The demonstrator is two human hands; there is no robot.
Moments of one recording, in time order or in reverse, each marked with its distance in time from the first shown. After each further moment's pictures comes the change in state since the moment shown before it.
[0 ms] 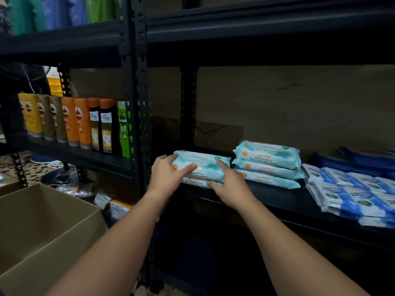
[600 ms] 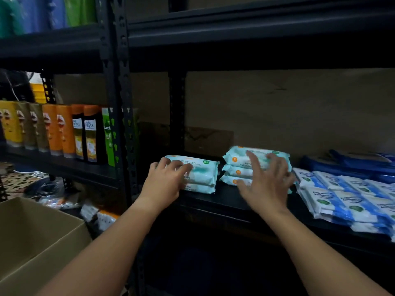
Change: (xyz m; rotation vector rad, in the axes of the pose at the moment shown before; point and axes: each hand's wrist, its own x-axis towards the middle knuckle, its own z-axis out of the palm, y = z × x) left_hand 0.013 0.001 0.018 0.847 0.003 0.649; right_hand 0.000 0.063 -0.052 -0.590 0.524 0.064
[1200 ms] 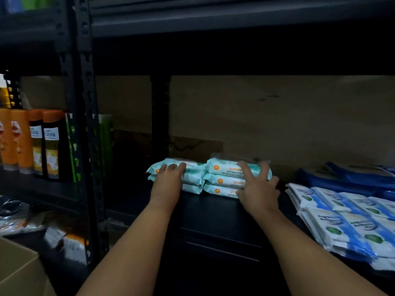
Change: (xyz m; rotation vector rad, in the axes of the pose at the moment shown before) left_hand 0.106 0.023 0.091 -0.231 -0.014 -0.208; right_hand 0.071 0.023 0.062 0.068 -0.138 0.103
